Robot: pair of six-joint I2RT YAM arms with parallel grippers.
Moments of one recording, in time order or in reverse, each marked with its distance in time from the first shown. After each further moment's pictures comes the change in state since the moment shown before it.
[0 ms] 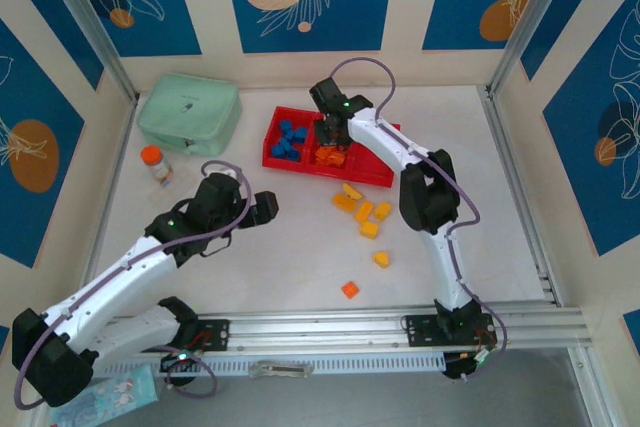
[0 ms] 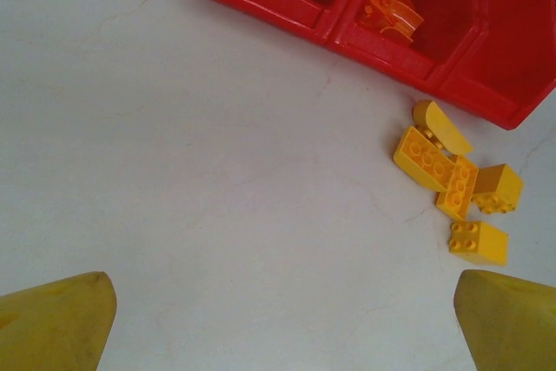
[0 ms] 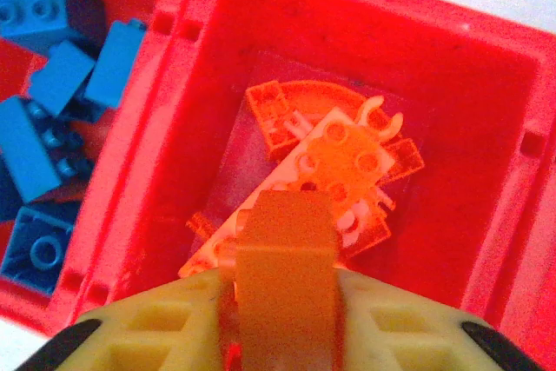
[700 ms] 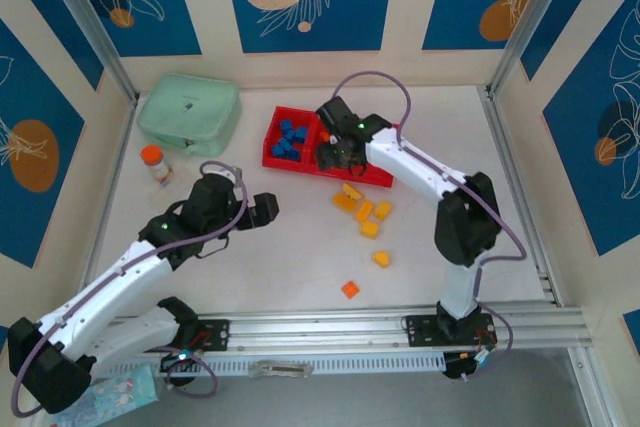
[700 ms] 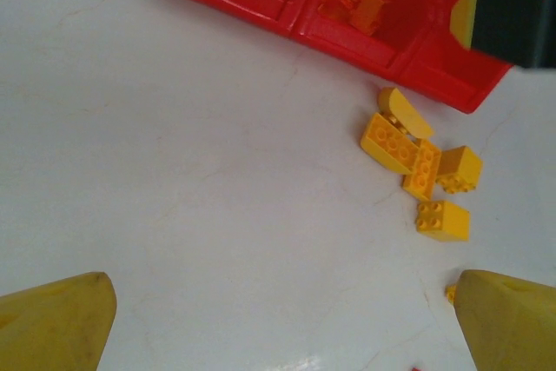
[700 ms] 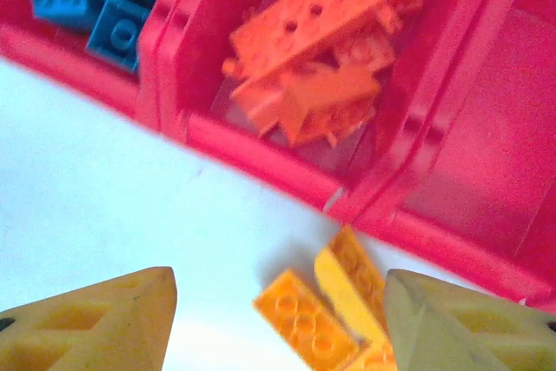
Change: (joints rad) left arm 0.010 -0.058 -0.002 -0.011 0.081 0.023; right arm 0.116 -0.438 -0.473 0.018 -0.013 -0.011
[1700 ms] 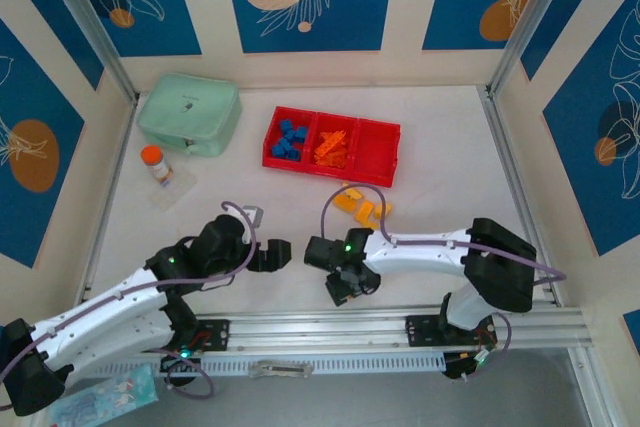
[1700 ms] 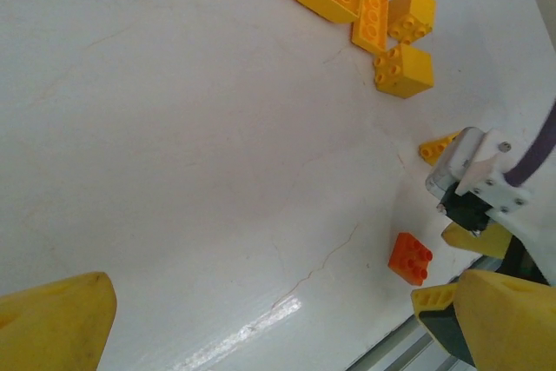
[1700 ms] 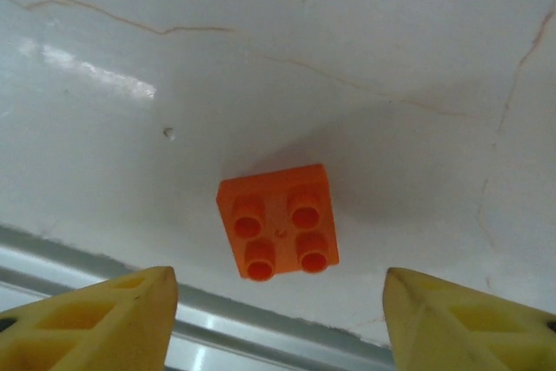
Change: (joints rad) left arm -0.249 -0.153 -0.267 0.124 0.043 -0.010; right arm 0.552 -0.275 -0.698 -0.057 -0.122 0.366
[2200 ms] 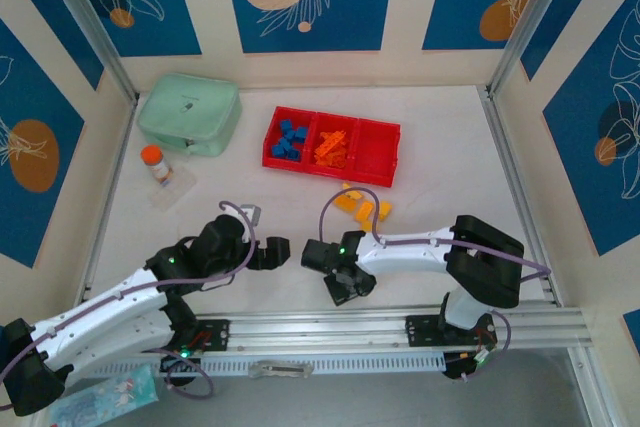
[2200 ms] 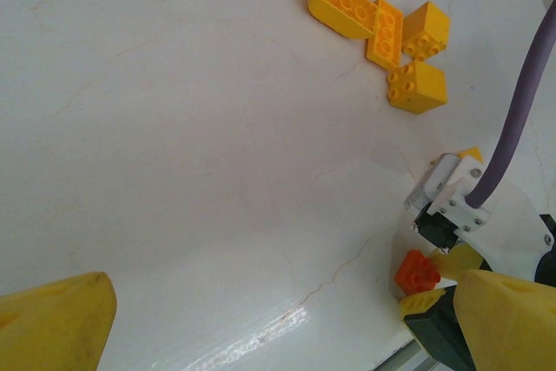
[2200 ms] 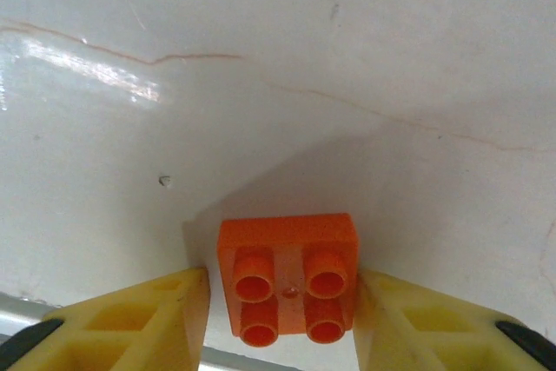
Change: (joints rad) left arm -0.001 -0.001 0.000 0.000 -0.043 -0.019; right arm -0.007 0.063 -0.016 0.074 -0.011 0.021
